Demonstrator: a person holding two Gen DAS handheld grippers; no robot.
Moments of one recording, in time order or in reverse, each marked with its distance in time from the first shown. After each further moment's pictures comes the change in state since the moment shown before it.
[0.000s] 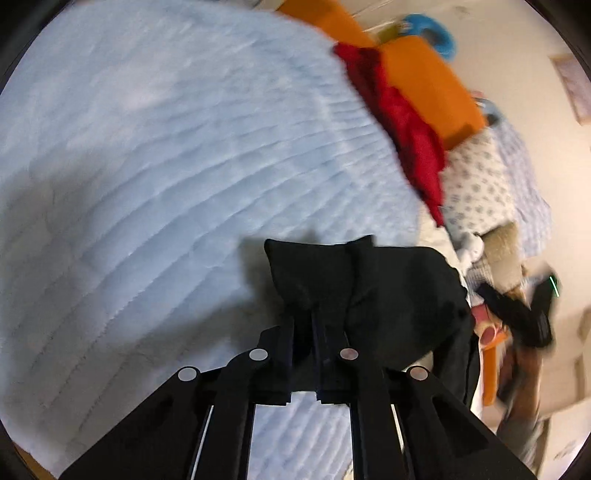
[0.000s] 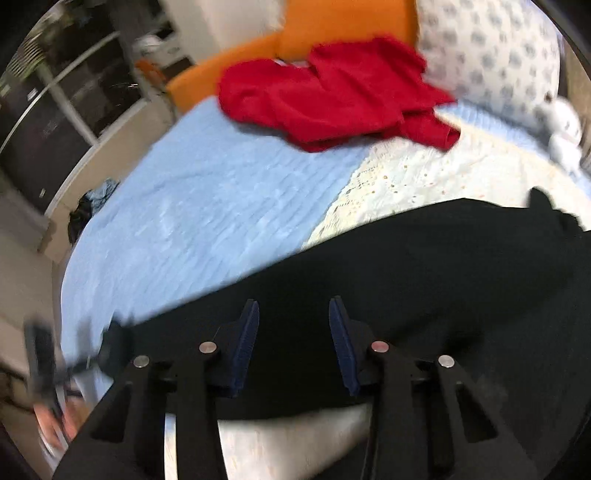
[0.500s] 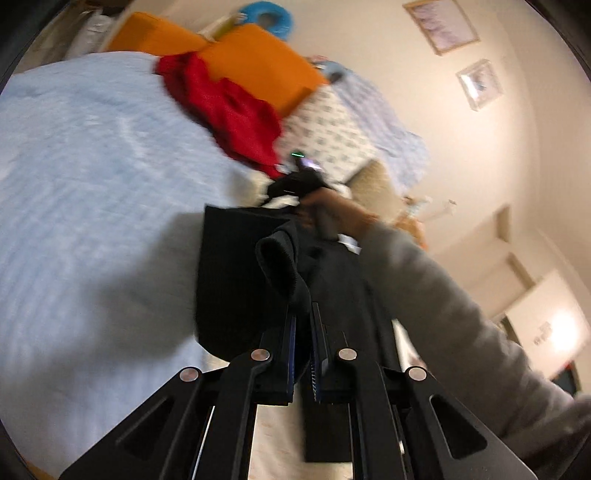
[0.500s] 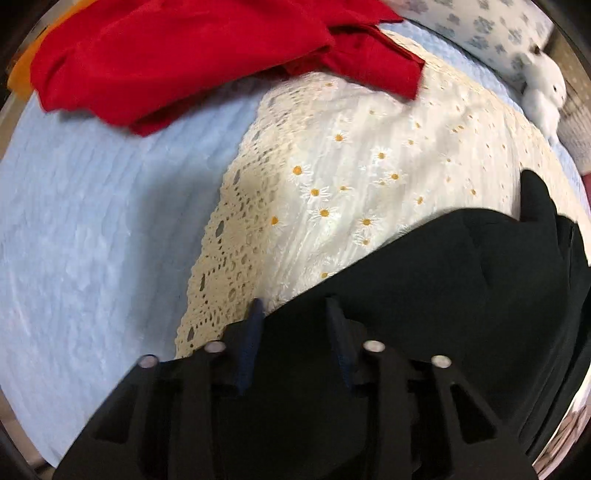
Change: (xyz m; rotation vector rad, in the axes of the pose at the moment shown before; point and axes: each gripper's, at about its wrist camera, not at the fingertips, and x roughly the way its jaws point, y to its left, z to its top) left arm -0.068 -0.110 -0.074 0.343 0.039 -0.428; right arm 0.134 -0.049 0.086 0.171 0.310 -0.382
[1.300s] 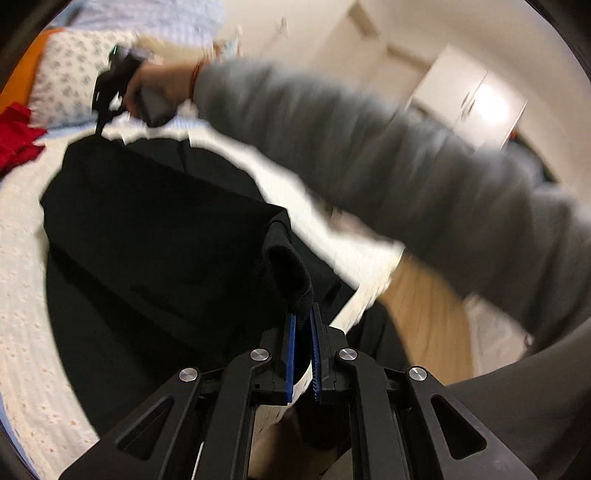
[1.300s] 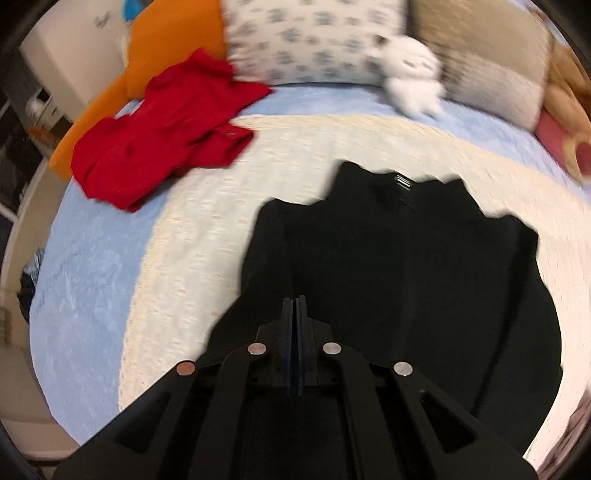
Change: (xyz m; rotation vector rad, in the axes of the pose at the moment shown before) left arm 0.161 -0.255 -0.158 0.655 0.575 -0.232; right arm -0.132 -0.246 -0.108 0.168 -0.242 0.185
